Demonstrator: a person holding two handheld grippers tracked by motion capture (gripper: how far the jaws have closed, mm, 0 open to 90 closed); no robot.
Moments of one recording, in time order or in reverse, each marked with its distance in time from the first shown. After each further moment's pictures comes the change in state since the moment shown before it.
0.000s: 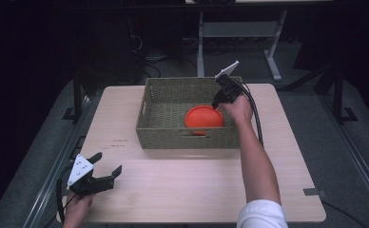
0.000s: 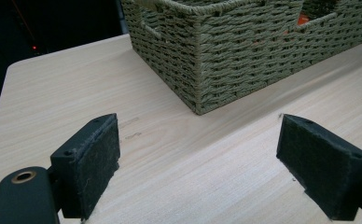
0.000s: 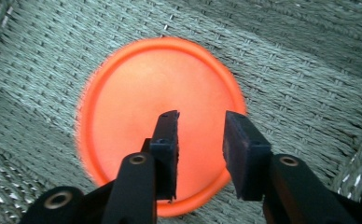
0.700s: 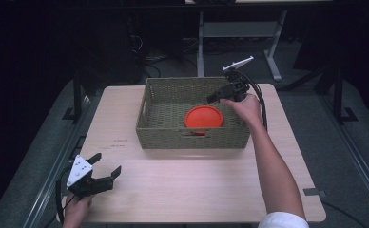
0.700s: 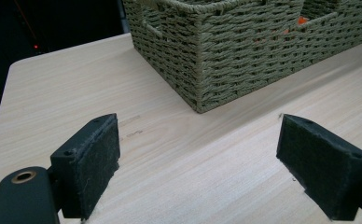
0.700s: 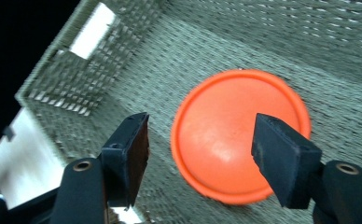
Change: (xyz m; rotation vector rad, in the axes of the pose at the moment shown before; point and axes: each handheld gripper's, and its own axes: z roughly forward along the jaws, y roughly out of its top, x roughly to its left) left arm -0.001 -0.001 -0.002 -0.003 0.009 -0.011; right arm 0.007 -0.022 -0.050 -0.178 0.290 -0.041
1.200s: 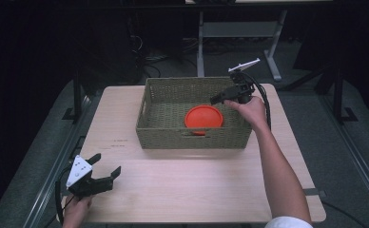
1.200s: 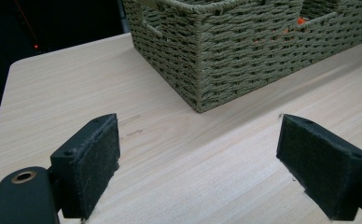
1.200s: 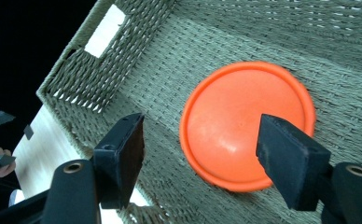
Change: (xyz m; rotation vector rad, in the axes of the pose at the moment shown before) left arm 0.001 0.000 -0.002 0.007 0.001 0.004; right arm -0.004 -0.011 -0.011 -0.013 0.039 0.025
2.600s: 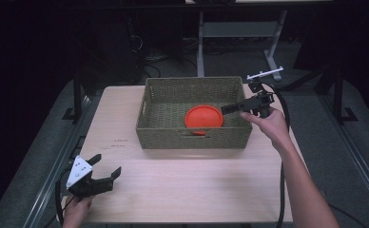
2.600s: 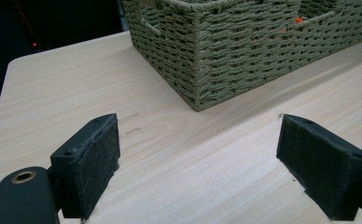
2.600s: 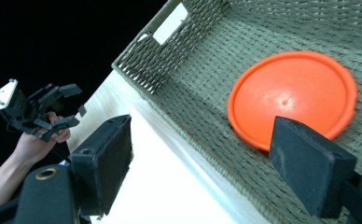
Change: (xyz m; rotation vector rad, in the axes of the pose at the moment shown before) left arm -0.003 0.000 0.000 0.005 -0.007 -0.005; right arm 0.023 -0.058 -0.056 -0.084 0.137 -0.092
